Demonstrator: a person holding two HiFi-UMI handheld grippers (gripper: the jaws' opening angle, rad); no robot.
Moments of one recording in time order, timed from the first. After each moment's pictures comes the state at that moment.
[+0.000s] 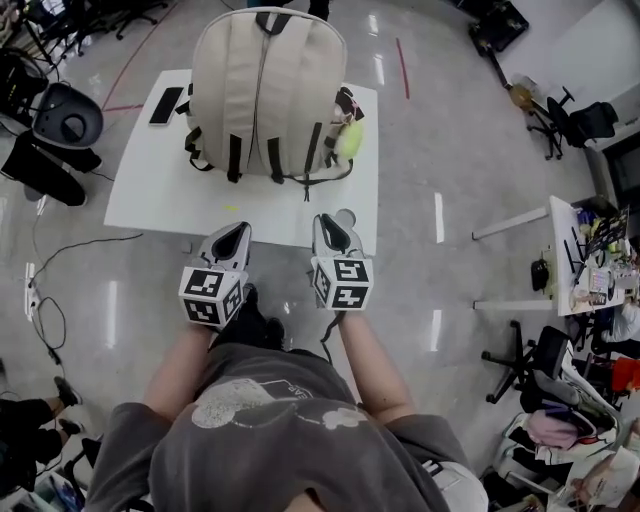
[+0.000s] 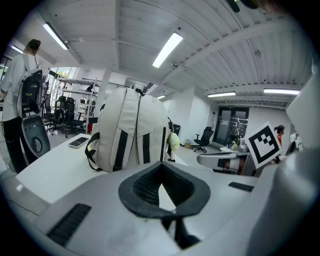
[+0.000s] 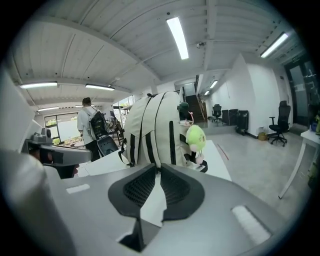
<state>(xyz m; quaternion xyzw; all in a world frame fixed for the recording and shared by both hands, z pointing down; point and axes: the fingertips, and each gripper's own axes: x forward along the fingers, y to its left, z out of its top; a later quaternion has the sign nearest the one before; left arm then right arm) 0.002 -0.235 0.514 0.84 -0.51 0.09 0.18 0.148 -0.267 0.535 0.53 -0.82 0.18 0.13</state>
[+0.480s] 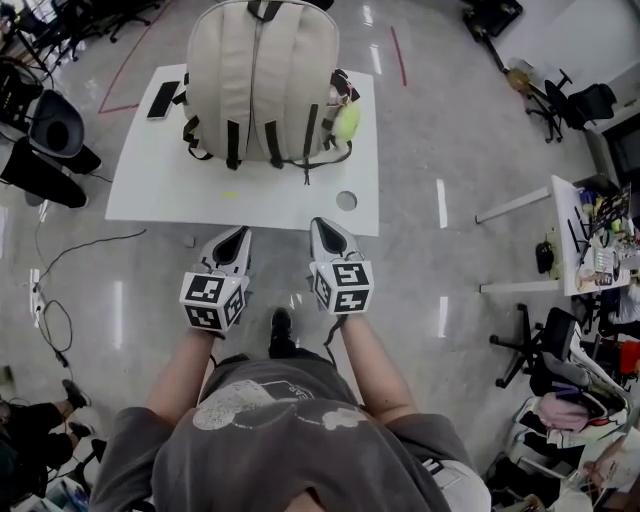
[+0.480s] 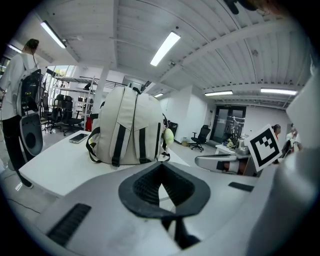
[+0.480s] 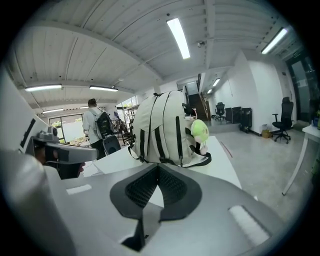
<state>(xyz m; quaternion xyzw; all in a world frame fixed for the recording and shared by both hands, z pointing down) 0.005 -0.195 0.519 0.84 -0.50 0.10 0.19 0.138 -0.221 0.544 0.51 -0.83 0.18 0.12</state>
